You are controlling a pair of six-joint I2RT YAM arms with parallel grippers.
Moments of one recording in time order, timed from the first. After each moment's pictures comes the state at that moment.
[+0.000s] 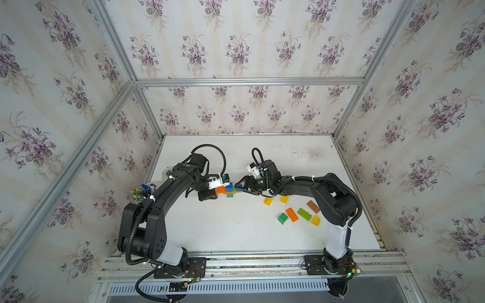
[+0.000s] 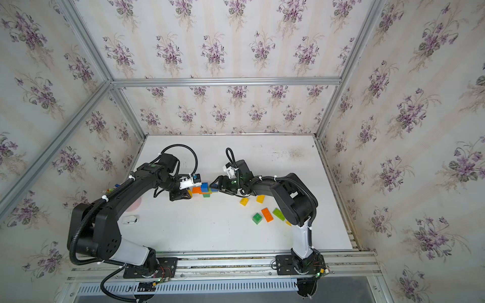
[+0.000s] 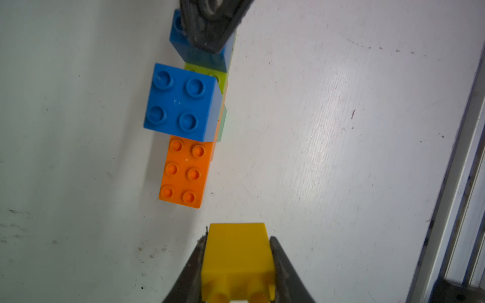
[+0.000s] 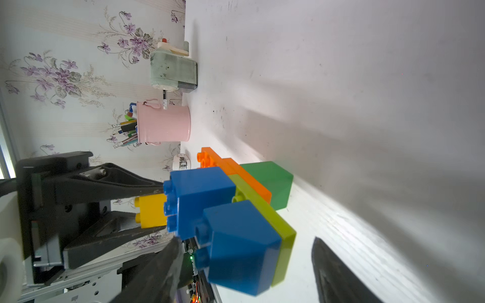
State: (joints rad) left arm -0.17 1.53 1.10 -0.95 0.36 1.06; right arm 0.66 1.95 1.07 0.20 -0.71 0.86
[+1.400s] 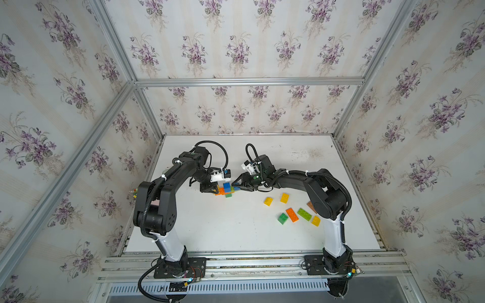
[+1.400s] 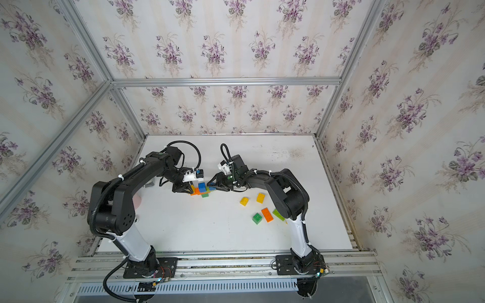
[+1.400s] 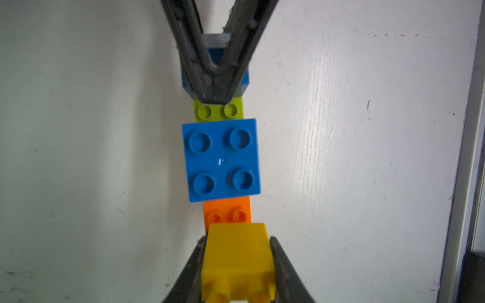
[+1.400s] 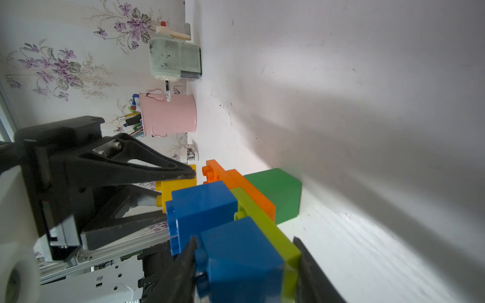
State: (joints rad) left arm -0.15 1.78 1.33 -1.06 0.40 1.25; right arm 0.64 2.07 1.26 0.04 -0.82 0.82
